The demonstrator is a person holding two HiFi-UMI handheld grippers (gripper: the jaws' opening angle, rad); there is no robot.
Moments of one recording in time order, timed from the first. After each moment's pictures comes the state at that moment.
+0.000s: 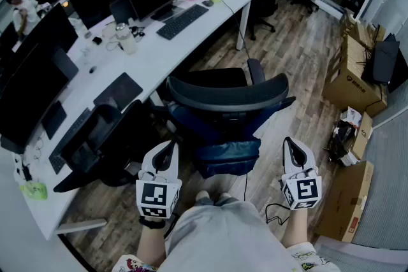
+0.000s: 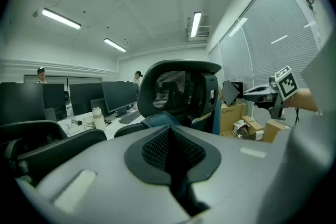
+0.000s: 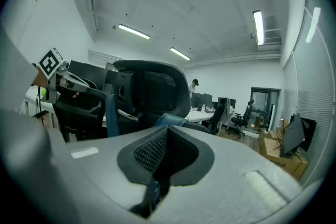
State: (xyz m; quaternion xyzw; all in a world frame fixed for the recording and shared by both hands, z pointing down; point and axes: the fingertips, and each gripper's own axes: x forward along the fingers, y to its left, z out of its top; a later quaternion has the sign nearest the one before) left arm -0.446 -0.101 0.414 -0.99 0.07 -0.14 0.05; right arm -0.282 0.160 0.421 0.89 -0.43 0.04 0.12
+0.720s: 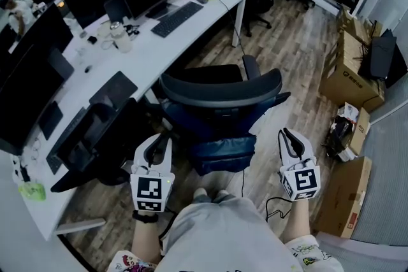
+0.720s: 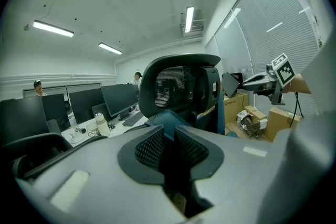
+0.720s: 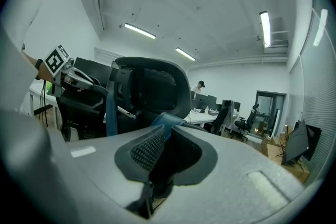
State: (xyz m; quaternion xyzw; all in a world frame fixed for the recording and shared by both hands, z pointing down) left arm -0.440 -0.112 0.416 -0.98 0.08 -0.16 0.10; right arm -0.268 0.157 0.421 0.88 -0.45 0.03 0.14
